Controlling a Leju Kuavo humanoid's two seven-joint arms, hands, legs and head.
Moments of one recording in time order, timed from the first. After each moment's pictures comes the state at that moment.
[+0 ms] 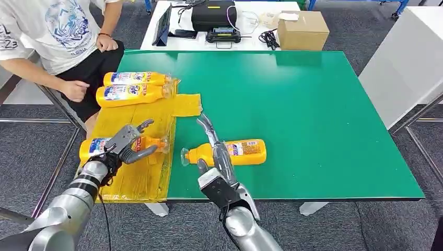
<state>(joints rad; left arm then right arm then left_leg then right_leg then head) -0.70 -0.05 0.24 -0.38 -0.83 -0.21 -0.49 -0.18 0.26 0.59 -1.28 0.30 -0.27 -0.56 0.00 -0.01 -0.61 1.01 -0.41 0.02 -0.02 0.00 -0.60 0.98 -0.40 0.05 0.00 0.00</state>
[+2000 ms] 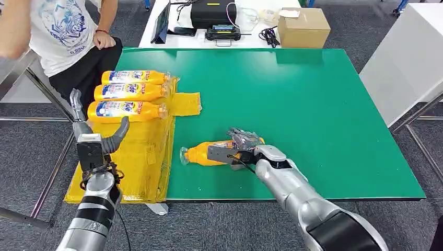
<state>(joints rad) -0.39 -0.15 0.02 -1.07 -0.19 0.67 -0.68 -0.72 0.10 0.59 -0.50 0.81 0.11 -0.15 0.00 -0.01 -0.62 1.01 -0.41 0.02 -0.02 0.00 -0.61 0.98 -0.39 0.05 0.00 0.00</state>
